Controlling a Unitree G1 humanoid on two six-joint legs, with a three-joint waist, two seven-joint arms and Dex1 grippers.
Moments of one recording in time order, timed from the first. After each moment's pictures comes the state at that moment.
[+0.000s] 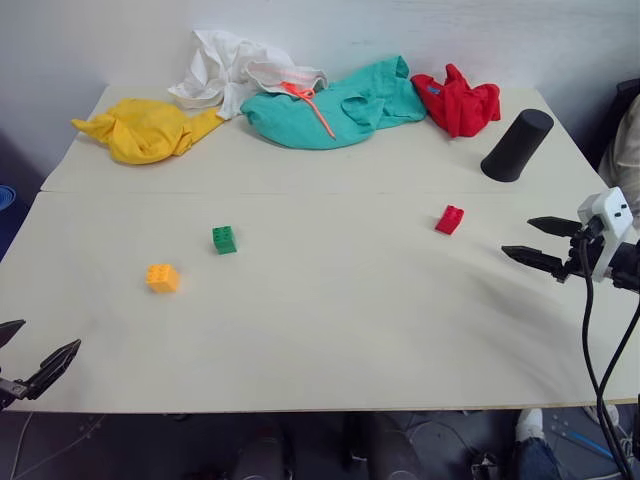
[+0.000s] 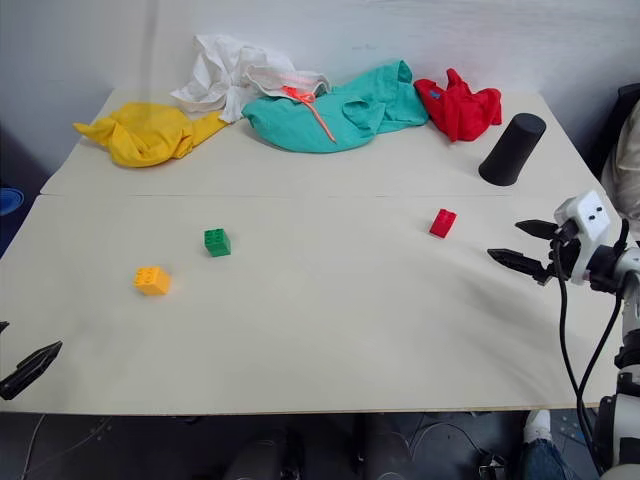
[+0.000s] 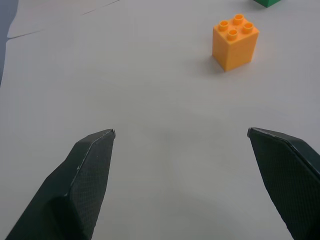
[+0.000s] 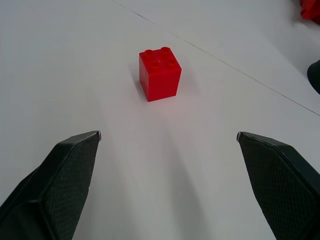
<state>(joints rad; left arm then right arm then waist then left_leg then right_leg) 0.52 0.68 0.96 -0.31 -0.48 0.40 -0.79 -0.62 -0.93 -0.20 0.75 0.29 0.09 1.23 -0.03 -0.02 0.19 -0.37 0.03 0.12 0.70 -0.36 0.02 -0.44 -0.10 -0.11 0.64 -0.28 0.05</state>
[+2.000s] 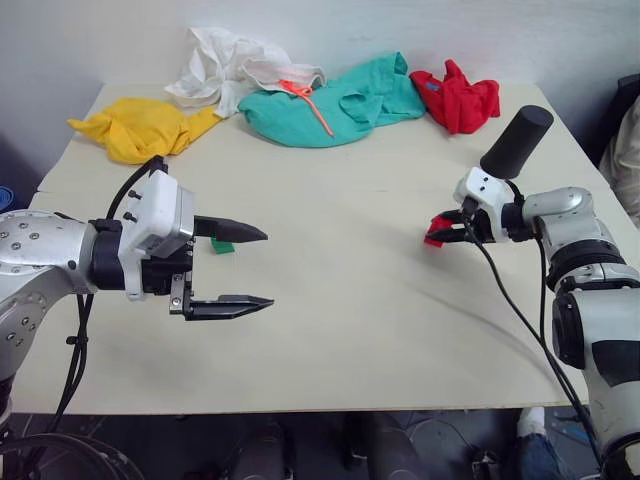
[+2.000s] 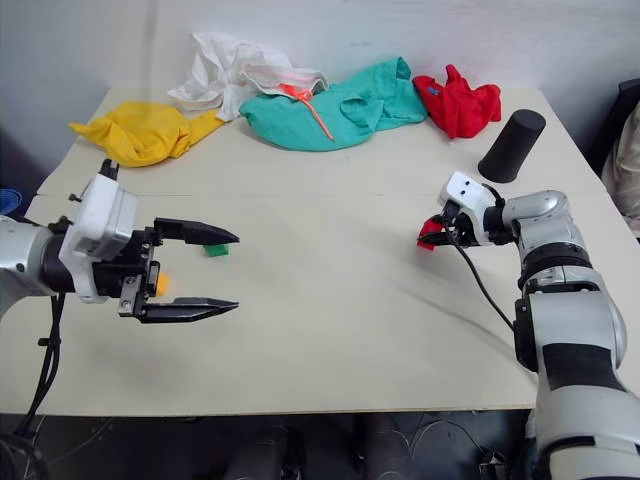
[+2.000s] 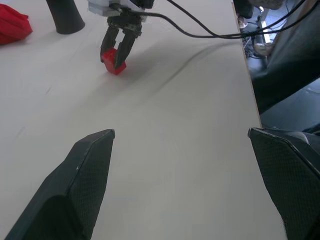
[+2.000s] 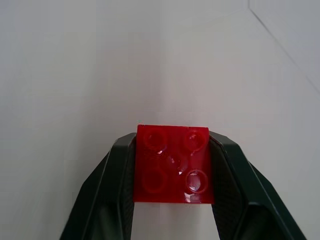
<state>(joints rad) -0.38 1.07 0.23 -0.54 -0.86 0.75 -1.01 -1.17 -0.65 0.07 1.24 -0.12 -0.13 1.45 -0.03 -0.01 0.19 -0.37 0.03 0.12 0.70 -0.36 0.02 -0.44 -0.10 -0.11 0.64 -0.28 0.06</state>
